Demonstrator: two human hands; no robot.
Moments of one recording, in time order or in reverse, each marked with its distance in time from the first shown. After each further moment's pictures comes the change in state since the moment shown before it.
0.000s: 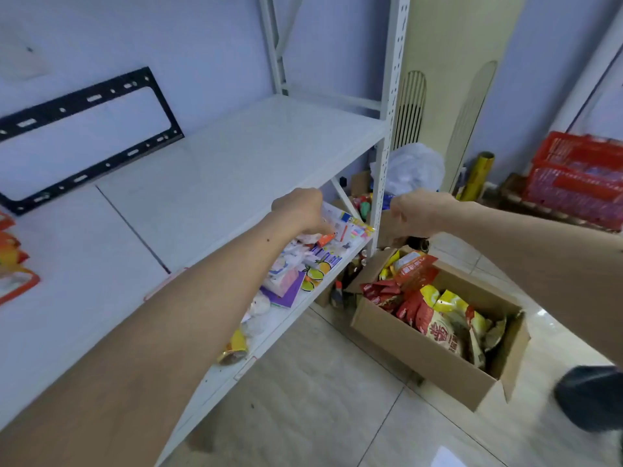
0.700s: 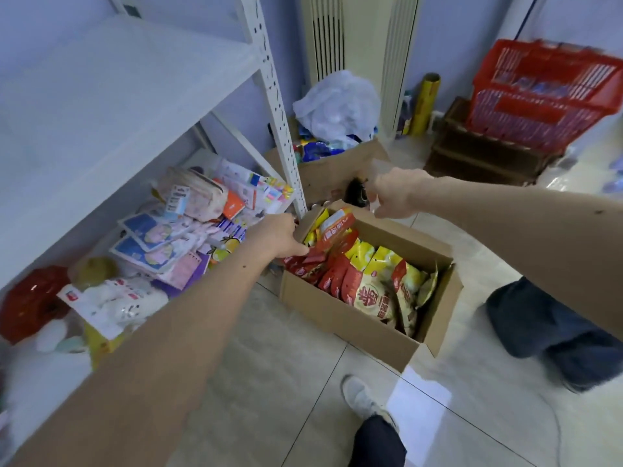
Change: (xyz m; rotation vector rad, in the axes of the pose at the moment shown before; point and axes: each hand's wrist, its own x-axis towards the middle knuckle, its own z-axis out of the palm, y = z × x) left_hand 0.139 0.189 0.180 -0.015 -0.309 -0.009; right_hand 0.052 0.239 0.143 0.052 -0.187 0.022
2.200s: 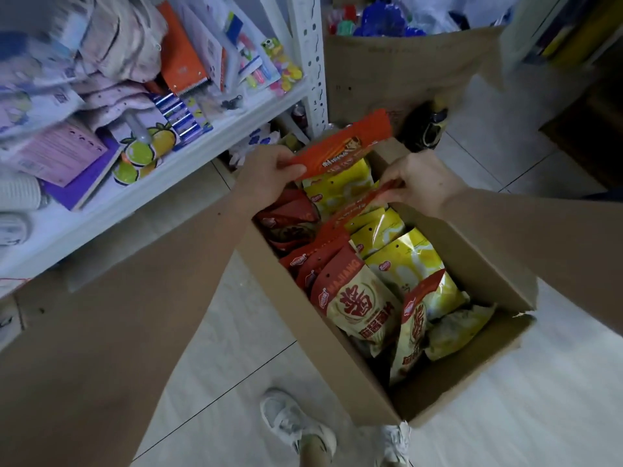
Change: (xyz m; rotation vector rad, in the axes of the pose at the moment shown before) left_hand 0.274 -0.015 0.215 -0.705 0.419 -0.187; right_hand 0.291 0.093 0.269 0.386 0.107 -0.449
